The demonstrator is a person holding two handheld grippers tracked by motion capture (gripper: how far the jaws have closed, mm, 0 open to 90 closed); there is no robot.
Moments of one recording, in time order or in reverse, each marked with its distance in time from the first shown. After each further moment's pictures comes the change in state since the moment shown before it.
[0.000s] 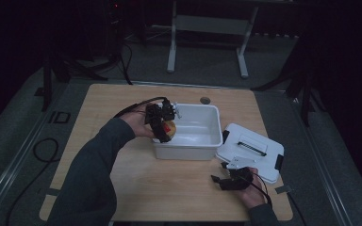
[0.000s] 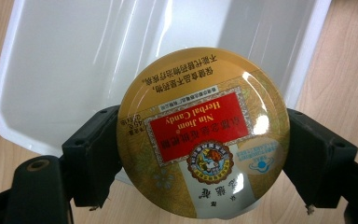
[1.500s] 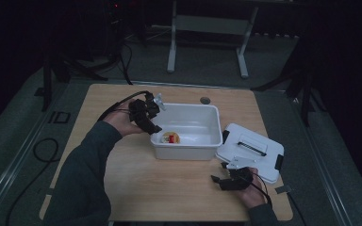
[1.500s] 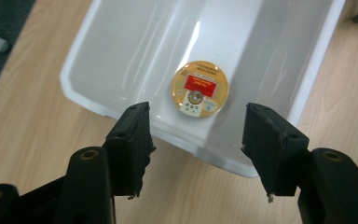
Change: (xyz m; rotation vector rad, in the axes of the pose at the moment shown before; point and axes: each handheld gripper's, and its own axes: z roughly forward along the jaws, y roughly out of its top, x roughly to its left) left arm 0.009 -0.038 -0.030 -0.151 0.087 -0.092; right arm 0.000 0.000 0.000 0.001 0.001 -0.003
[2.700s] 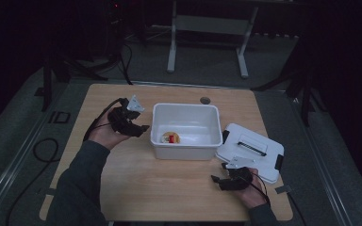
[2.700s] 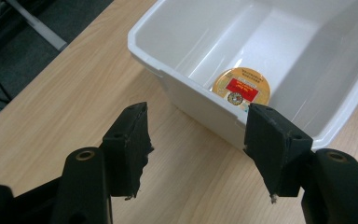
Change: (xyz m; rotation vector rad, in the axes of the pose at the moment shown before) left arm -0.008 -0.065 -0.001 -0.200 0.184 -0.230; right arm 0.004 0.003 -0.002 0.031 -0.019 0.013
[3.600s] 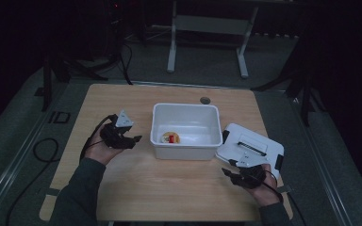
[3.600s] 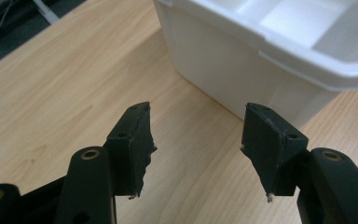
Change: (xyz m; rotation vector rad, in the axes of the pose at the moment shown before) left arm -0.006 -0.058 0.020 -0.040 0.011 -0.099; right arm -0.002 0.023 -0.053 -0.026 -0.081 -0.095
